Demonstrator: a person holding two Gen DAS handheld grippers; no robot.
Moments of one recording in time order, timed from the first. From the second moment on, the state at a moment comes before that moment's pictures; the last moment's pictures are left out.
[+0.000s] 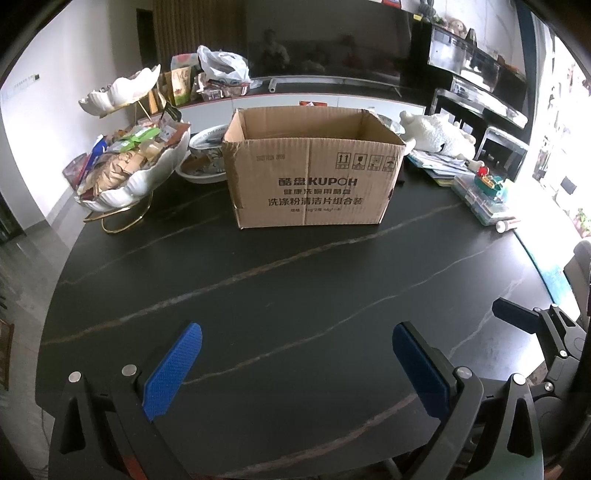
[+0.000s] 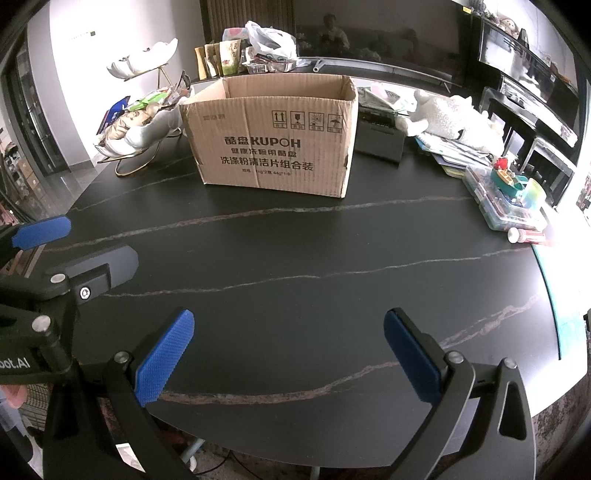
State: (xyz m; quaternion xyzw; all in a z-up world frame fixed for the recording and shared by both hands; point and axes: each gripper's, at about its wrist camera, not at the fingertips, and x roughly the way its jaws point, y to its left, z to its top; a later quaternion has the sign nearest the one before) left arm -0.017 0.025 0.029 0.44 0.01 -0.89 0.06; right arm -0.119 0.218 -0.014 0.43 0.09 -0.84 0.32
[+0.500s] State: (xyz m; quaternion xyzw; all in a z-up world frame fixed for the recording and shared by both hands) left arm -0.014 0.025 0.032 0.44 0.01 -0.90 0.05; right arm -0.118 0.219 -0.014 0.43 0.09 -0.84 0.32
